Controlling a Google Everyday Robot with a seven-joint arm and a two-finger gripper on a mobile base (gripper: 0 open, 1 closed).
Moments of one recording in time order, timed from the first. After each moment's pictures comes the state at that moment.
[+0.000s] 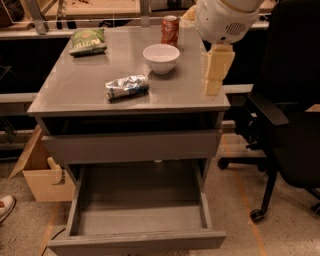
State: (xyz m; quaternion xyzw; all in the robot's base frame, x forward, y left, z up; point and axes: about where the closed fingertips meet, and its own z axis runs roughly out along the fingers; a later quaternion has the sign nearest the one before) arm 0.543 -0.074 1.007 -0.76 0.61 -0.06 0.22
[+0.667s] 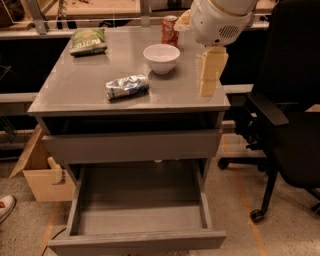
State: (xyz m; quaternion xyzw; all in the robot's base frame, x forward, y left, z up) arm 0.553 -0.066 0.994 -0.77 0.60 -0.04 0.22
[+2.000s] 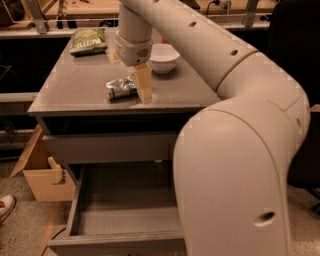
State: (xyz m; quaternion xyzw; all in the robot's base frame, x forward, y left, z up) arm 0.666 0.077 0.873 -0.88 0.46 0.01 0.11
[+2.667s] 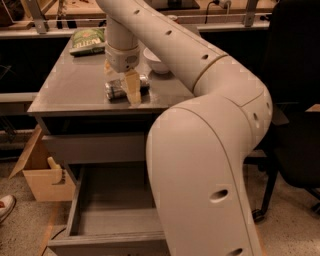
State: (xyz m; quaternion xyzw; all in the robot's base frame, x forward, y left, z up) arm 0.684 0.109 0.842 -0.89 0.45 0.02 0.08
